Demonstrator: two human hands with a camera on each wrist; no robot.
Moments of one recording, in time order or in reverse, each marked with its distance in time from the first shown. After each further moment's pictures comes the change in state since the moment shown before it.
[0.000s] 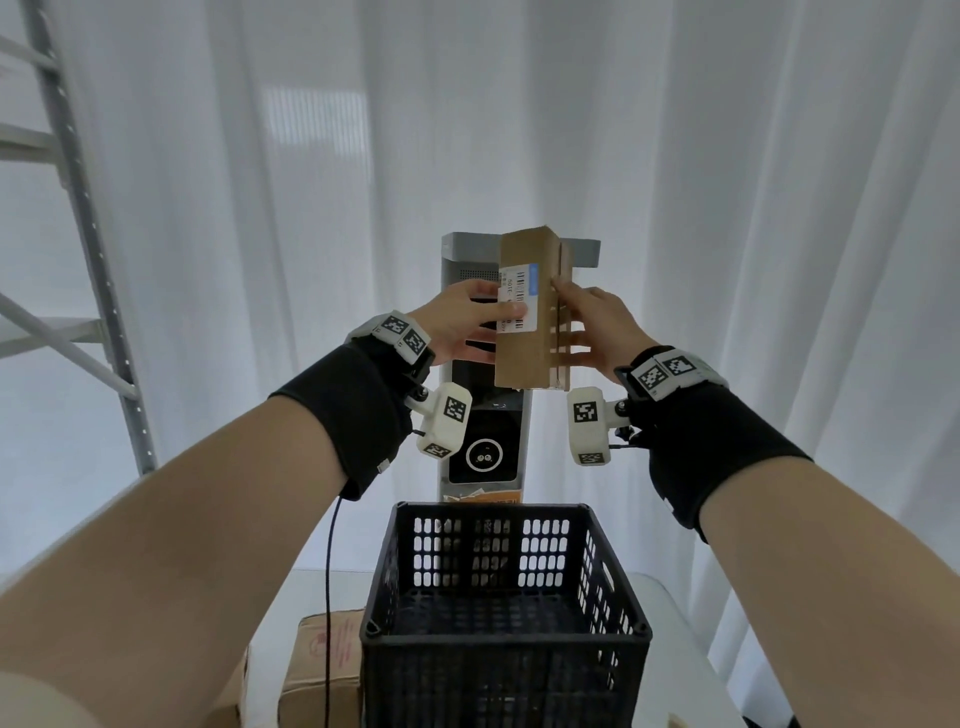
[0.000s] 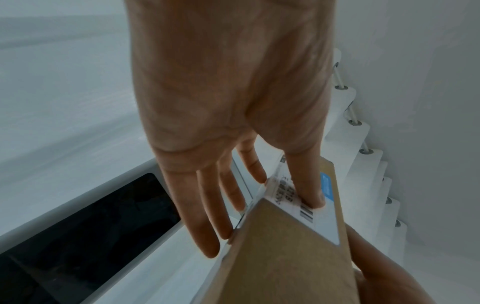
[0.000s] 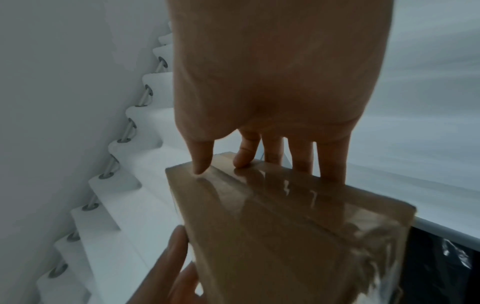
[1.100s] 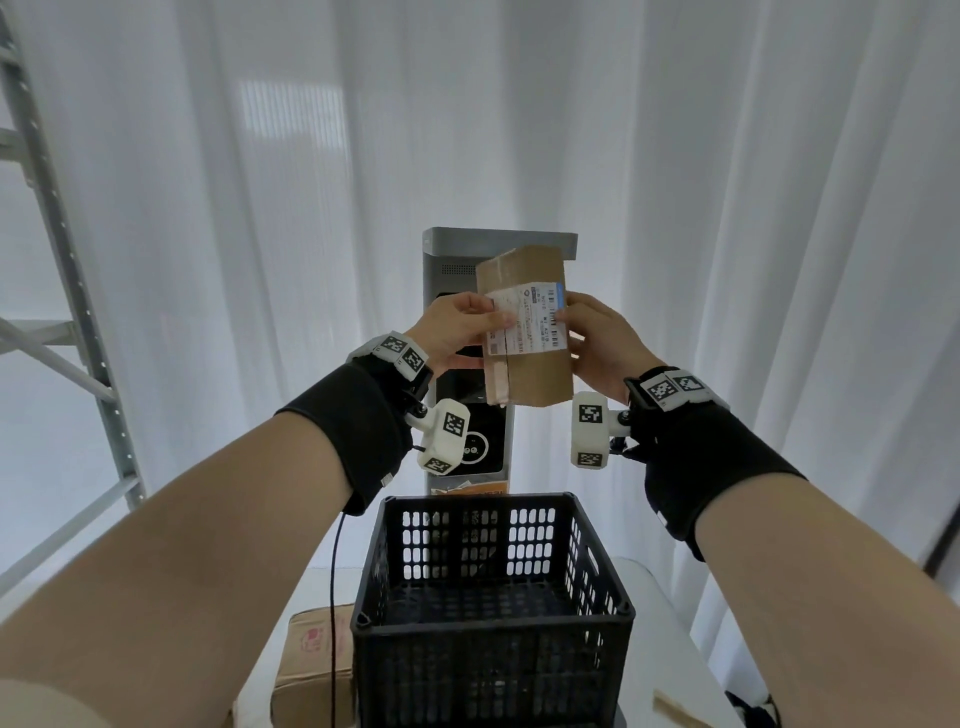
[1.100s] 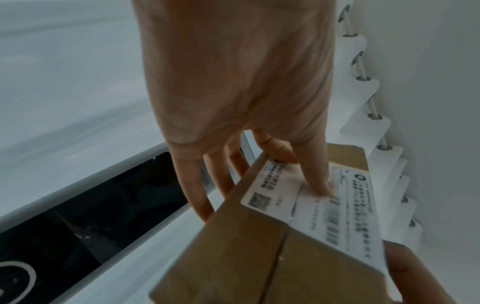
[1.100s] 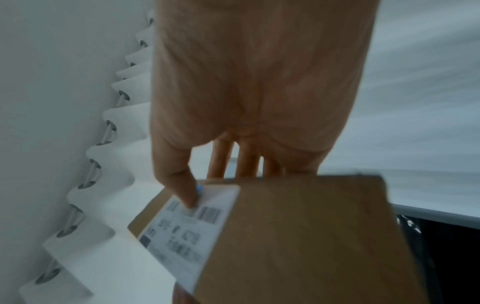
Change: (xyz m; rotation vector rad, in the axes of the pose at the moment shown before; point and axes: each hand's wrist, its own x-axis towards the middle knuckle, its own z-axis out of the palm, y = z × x) left_hand 0.001 -0.023 0.015 -0.101 0.013 0.067; right_hand -0.030 0.019 -0.018 0.269 -0.077 -0.029
